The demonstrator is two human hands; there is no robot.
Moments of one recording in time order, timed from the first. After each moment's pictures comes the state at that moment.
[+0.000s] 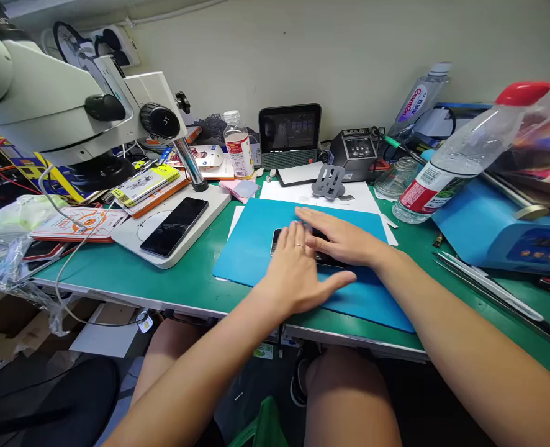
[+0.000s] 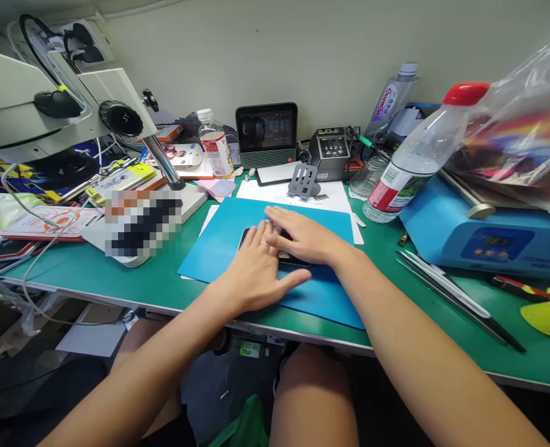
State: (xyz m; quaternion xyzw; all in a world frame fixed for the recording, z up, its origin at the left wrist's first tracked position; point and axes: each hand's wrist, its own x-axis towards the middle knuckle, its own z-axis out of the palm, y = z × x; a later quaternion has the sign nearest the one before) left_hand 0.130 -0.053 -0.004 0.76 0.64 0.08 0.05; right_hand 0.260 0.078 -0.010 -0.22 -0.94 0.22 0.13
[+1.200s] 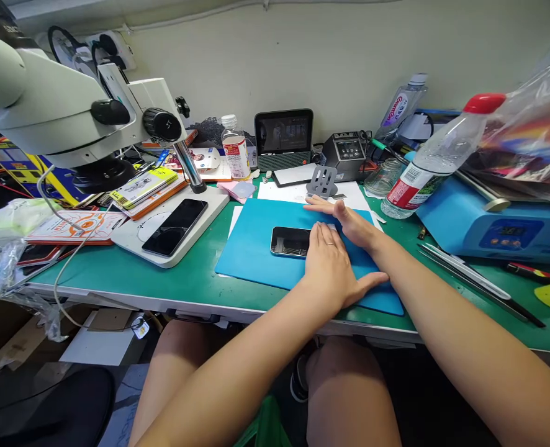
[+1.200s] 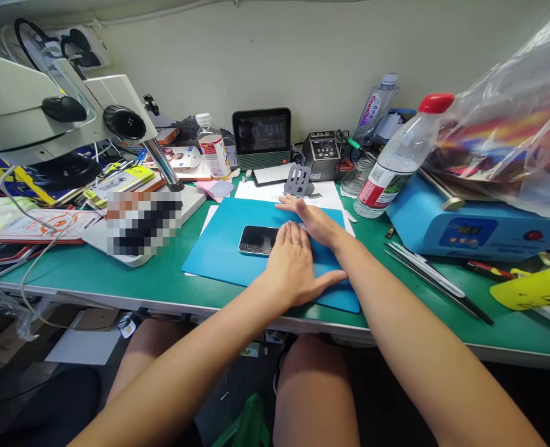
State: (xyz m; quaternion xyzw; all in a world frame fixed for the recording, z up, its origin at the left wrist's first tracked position) left_hand 0.189 -0.040 0.004 0.76 0.64 0.03 0.02; right_hand 0.274 0.093 -0.009 -0.27 -0.85 0.37 0.26
